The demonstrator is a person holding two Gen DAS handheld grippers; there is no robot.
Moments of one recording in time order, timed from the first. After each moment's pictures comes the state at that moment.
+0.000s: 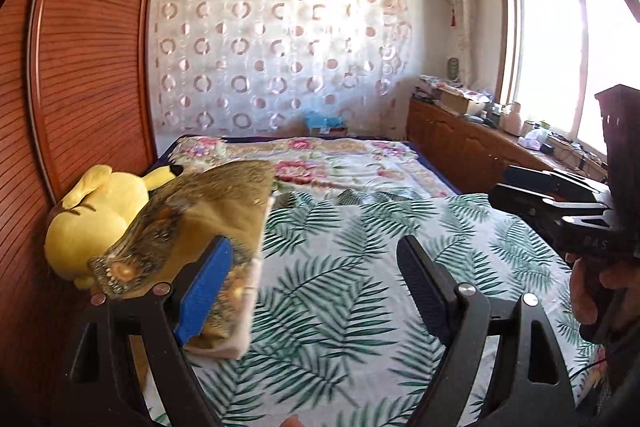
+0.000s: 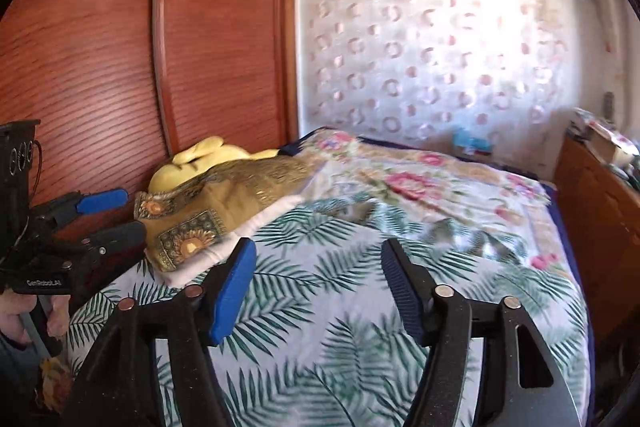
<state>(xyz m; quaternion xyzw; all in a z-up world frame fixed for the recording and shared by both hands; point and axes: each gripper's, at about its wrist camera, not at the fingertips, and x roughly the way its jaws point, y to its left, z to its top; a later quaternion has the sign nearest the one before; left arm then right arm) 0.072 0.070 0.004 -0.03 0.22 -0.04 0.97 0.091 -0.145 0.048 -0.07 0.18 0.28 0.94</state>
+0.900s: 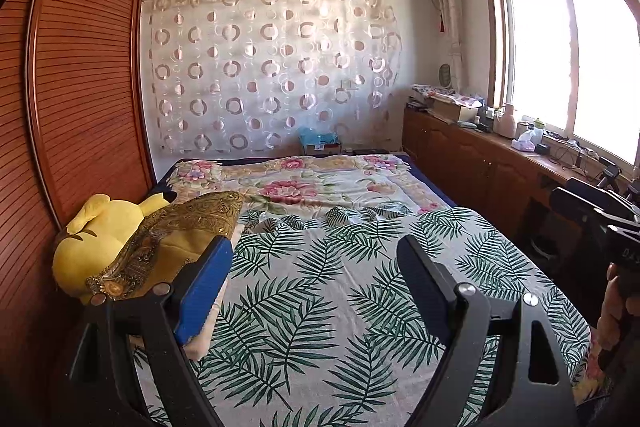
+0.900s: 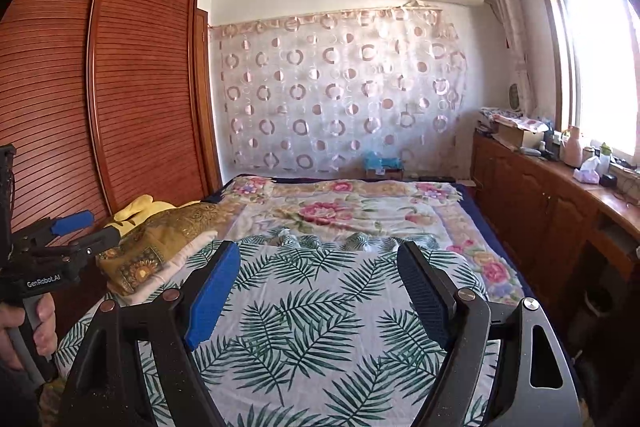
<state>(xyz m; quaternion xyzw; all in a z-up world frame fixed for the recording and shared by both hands) 0.054 0.000 0.041 -0.01 0.20 -0.03 0.98 -0.010 -0.170 0.066 -0.01 0.12 0.15 0.98</state>
